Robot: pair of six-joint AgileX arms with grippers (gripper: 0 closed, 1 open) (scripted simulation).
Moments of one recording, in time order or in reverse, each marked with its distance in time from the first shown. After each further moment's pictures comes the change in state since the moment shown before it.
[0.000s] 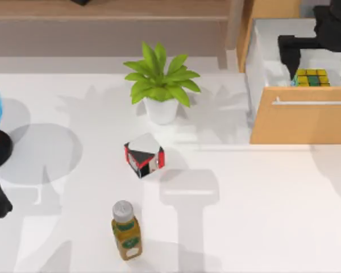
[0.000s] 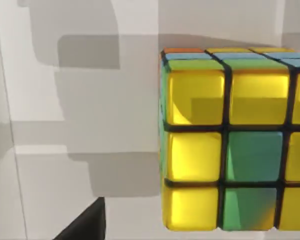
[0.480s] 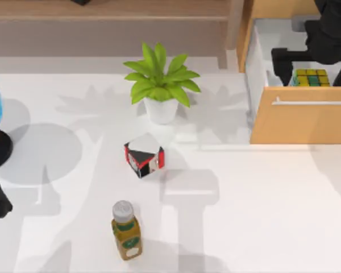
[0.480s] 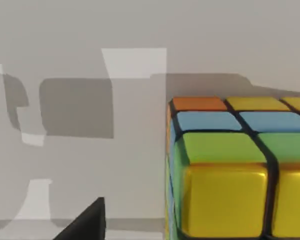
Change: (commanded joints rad) left arm 0.000 0.000 0.000 0.000 0.000 0.000; right arm -0.009 0.077 -0.017 0.094 -0.002 -0.011
